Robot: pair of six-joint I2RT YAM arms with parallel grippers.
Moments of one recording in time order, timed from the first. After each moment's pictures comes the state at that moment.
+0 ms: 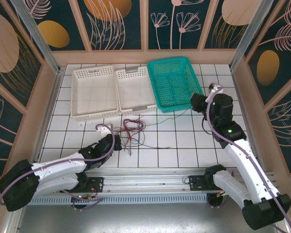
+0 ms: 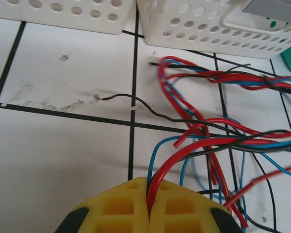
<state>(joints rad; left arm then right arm) -0.90 1.01 0.27 0.02 -0.44 -0.87 0.31 0.85 0.80 -0.28 -0.06 0.53</state>
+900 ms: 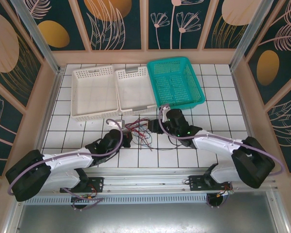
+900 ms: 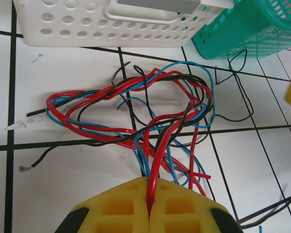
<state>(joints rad) -0.90 1.17 0.33 0.26 -0.22 -0.78 0.77 1.33 0.61 0.17 -0.15 0.60</state>
